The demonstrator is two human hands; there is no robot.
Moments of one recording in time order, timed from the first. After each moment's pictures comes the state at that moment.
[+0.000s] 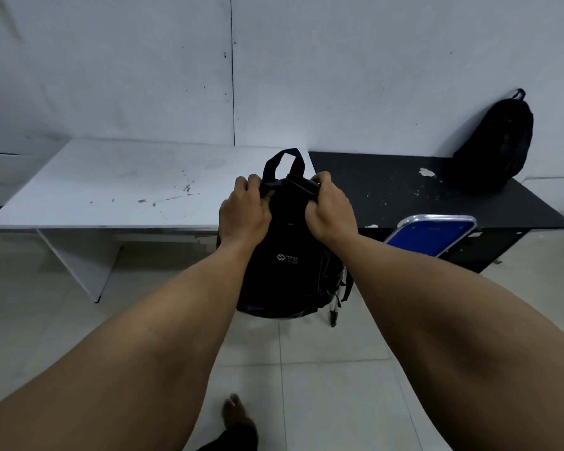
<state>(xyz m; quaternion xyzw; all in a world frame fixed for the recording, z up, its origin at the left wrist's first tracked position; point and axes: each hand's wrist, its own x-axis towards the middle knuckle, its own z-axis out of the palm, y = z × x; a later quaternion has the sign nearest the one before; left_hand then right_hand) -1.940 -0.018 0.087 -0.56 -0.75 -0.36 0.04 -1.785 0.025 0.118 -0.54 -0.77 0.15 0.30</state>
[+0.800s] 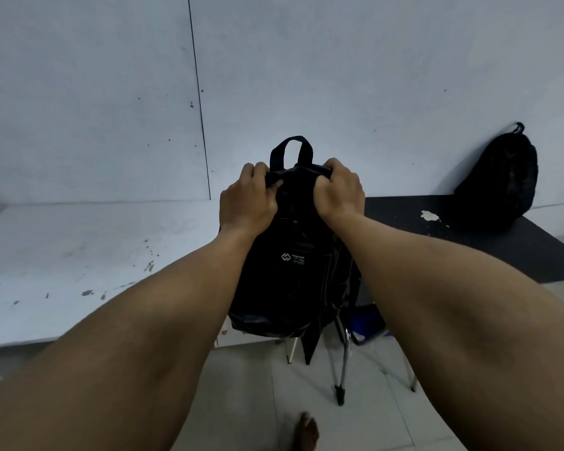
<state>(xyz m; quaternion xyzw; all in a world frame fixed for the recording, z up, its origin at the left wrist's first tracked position) -1.995 0.280 0.145 -0.61 -0.69 -0.37 0.12 -1.837 0.314 0.183 -0.61 -0.68 0.15 0.38</state>
